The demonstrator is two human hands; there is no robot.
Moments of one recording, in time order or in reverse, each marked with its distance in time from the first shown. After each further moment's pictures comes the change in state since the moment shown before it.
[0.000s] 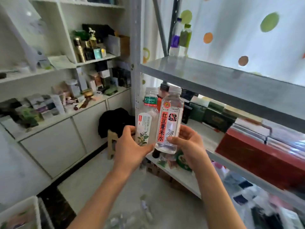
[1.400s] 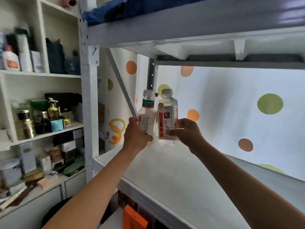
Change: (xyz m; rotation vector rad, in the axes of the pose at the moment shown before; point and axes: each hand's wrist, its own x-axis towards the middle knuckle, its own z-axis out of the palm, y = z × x) left_hand 0.492 0.185 0.207 -0.007 0.055 0.259; right_hand 0.476 -0.236 -0.103 -0.455 0.198 -0.381
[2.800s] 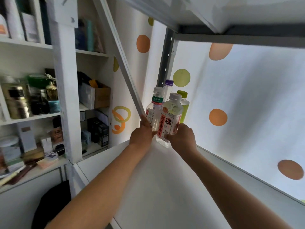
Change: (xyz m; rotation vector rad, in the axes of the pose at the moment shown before) left_hand 0.124 -0.092 0.105 0.684 -0.124 0.014; right_hand 0.125 0.081 0.072 -0.530 -0.008 -0.046
